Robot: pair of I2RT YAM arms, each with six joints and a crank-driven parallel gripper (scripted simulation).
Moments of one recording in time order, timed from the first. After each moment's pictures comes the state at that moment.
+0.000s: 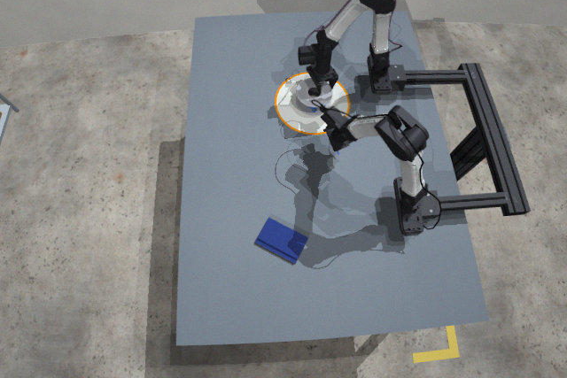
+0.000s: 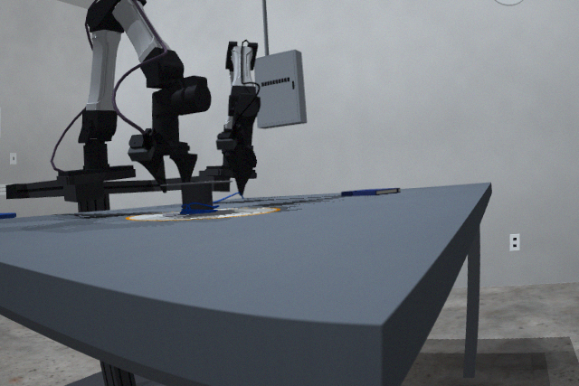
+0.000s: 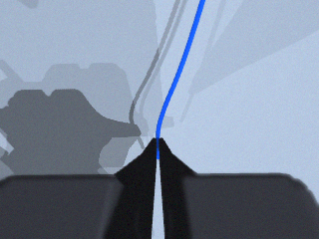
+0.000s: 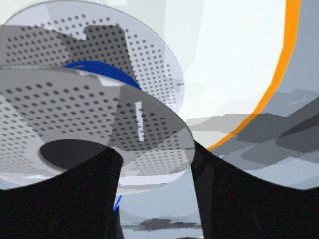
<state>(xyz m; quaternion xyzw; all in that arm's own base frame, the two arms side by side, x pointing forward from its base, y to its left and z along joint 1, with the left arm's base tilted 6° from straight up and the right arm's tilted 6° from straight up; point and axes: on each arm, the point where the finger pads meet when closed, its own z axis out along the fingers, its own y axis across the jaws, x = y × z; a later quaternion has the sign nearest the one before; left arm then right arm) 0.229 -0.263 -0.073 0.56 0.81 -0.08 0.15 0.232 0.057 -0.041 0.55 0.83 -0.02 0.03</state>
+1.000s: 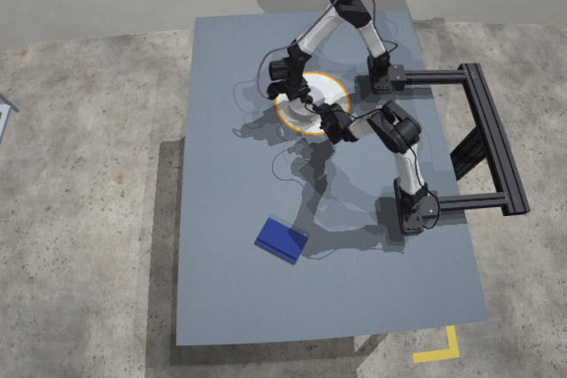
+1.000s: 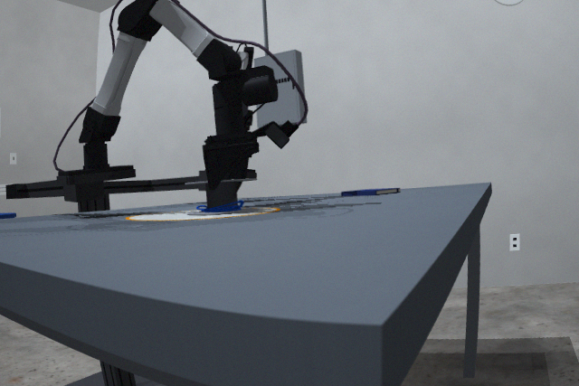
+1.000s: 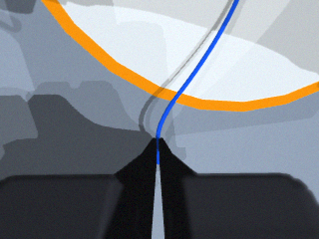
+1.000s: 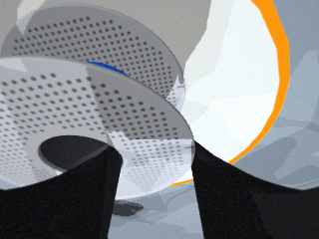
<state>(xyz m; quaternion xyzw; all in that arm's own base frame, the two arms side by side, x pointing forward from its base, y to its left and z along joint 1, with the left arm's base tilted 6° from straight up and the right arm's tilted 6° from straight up) 0.244 -0.323 -0.096 0.42 0.86 -0.13 0.25 0.337 0.069 -0.035 -0.28 0.96 -0.04 0.05</state>
